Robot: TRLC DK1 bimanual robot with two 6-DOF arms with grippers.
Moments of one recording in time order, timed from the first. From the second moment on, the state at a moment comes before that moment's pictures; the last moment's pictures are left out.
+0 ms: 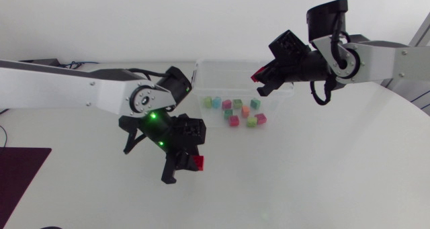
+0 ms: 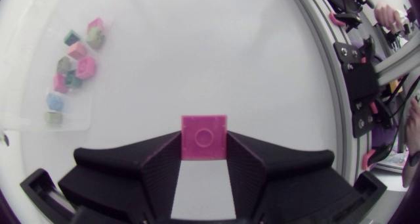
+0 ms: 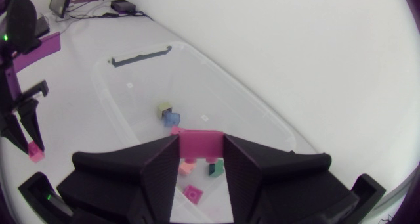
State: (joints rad) left arm -0.59 1.76 1.14 -0.70 0.35 1.02; right arm 0.27 1.65 1.16 -0.08 -0.19 -0.49
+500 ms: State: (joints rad) left arm -0.49 1.69 1.40 -0.54 0.43 0.78; right arm 0.27 1.64 1.18 -0.05 -0.15 -0.47
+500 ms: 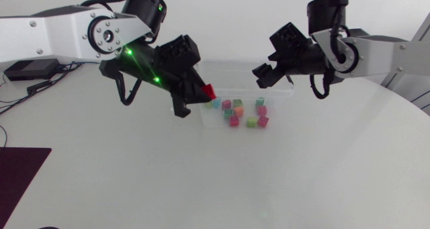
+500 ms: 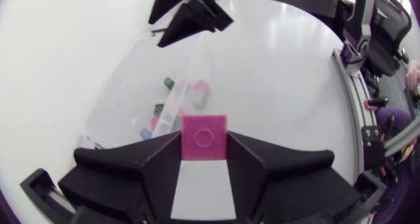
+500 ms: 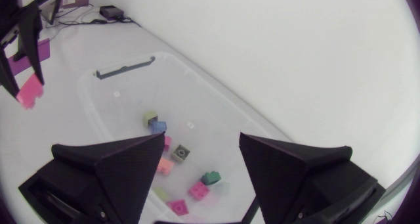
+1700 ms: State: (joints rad) left arm -0.33 1.76 1.34 -0.13 0.11 0.44; right arm 0.16 0.88 0.61 0.02 0.07 -0.42
